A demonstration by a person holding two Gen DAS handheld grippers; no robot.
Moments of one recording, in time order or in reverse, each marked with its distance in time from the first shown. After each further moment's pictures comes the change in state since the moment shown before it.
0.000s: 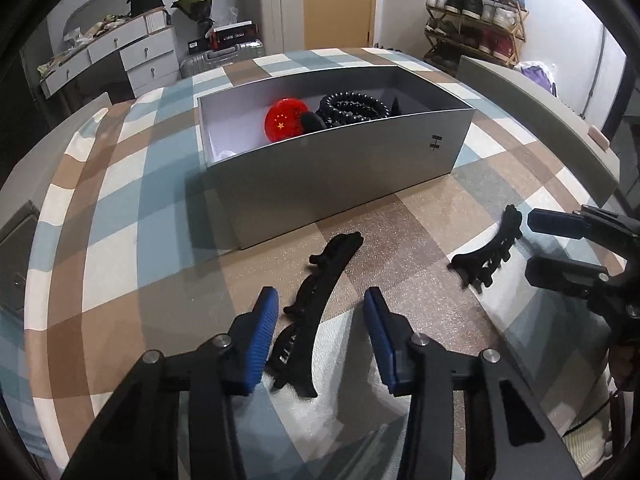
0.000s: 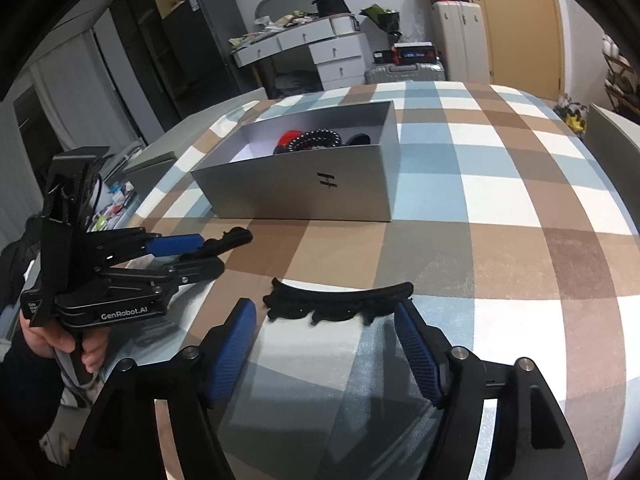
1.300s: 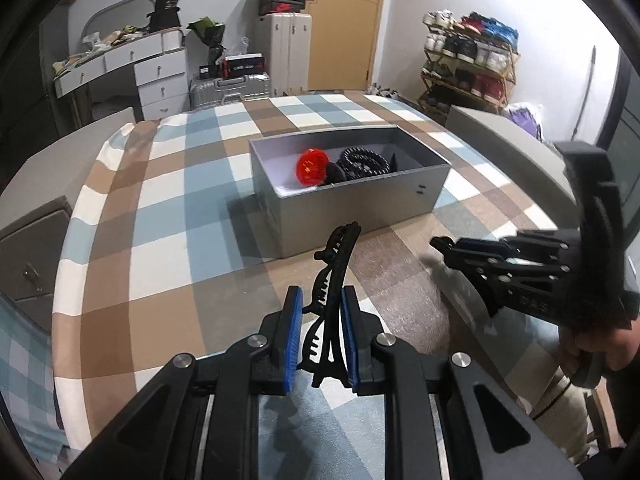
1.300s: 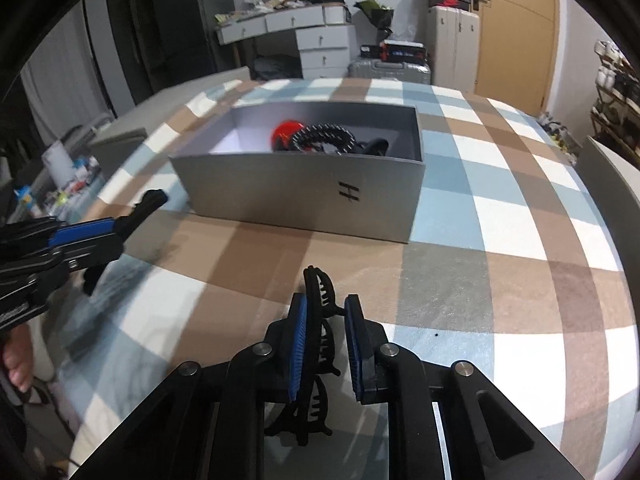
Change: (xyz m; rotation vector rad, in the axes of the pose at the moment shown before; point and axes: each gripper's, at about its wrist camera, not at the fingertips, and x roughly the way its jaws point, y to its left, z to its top) left arm -0.052 0.028 -0.011 -0.070 -0.149 -0.062; right arm 0.022 0.033 0.014 -0.073 0.033 -0.154
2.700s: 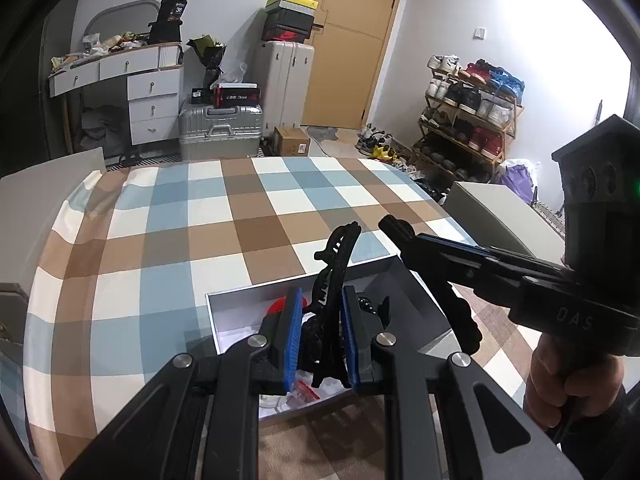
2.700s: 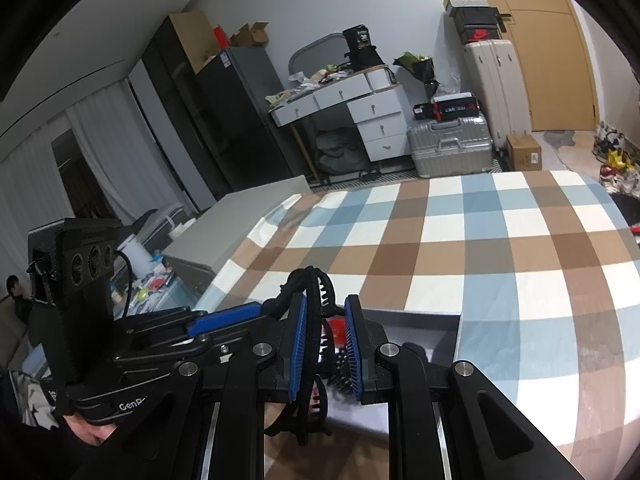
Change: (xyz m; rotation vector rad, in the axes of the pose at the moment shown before) left arm 0.038 -0.004 0.098 -0.079 -0.110 -0.077; right arm -0.002 -0.039 0.128 0.090 -0.231 0.338
